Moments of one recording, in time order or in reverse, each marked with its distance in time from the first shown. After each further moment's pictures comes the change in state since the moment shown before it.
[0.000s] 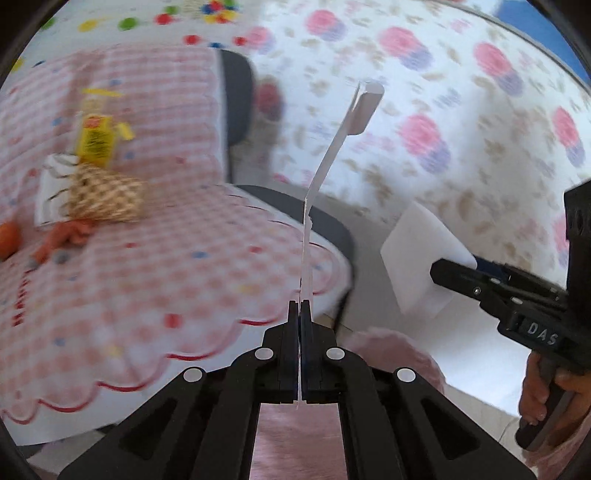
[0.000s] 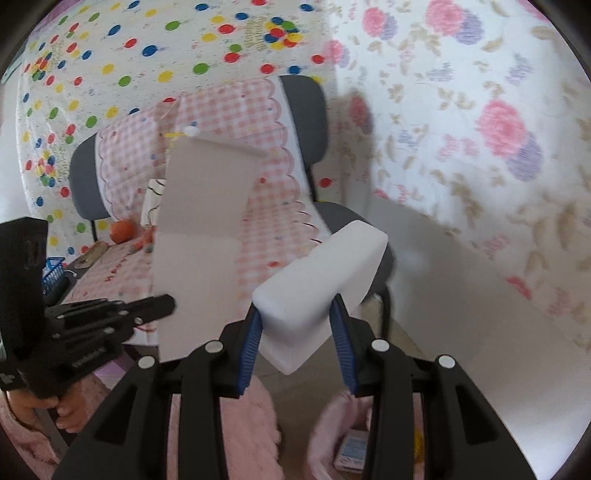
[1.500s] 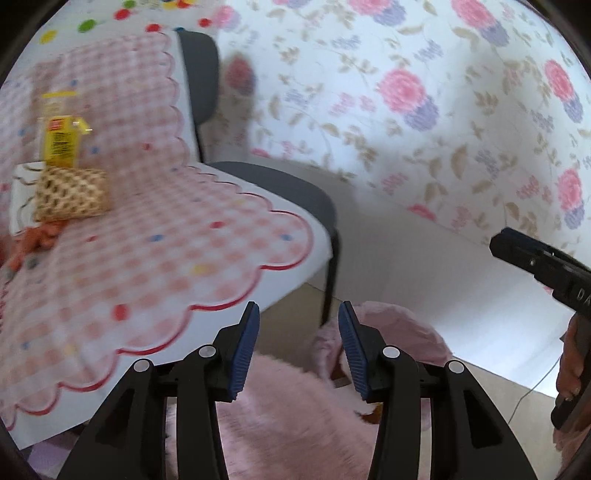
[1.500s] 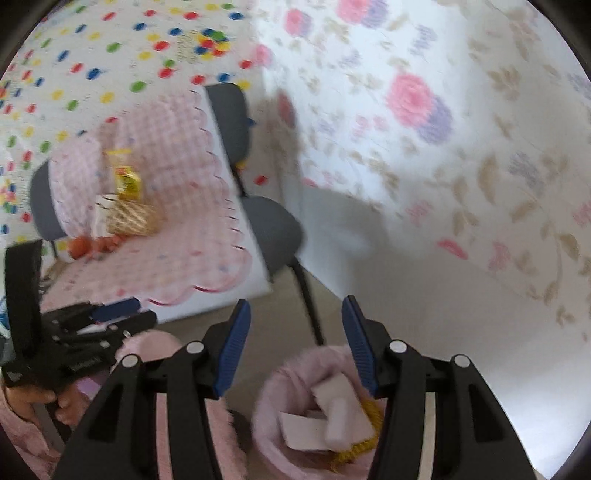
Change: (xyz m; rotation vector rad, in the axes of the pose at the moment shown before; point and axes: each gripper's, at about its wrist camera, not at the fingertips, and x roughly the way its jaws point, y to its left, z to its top) left arm 0.030 -0.022 -0.008 0.071 0.083 0.037; right arm -0.032 -0.058 -0.029 0.111 -0.016 -0.115
